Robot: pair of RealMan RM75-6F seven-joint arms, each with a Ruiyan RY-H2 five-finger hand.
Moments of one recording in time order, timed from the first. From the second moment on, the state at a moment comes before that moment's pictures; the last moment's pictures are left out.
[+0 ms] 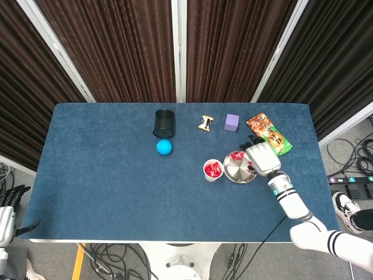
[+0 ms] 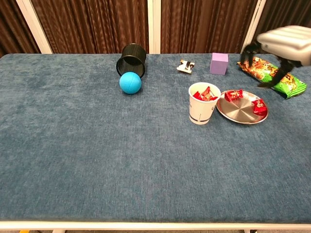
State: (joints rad) left arm 0.04 -1.26 -0.03 -1.40 1.45 1.51 -0.14; right arm 0.70 -1.41 0.13 -1.36 -1.19 0.93 -0.37
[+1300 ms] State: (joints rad) left arm 0.04 -1.27 -0.02 -1.38 1.44 1.49 -0.14; right arm 0.69 -1.57 0.08 -1.15 -1.13 0.82 -0.38
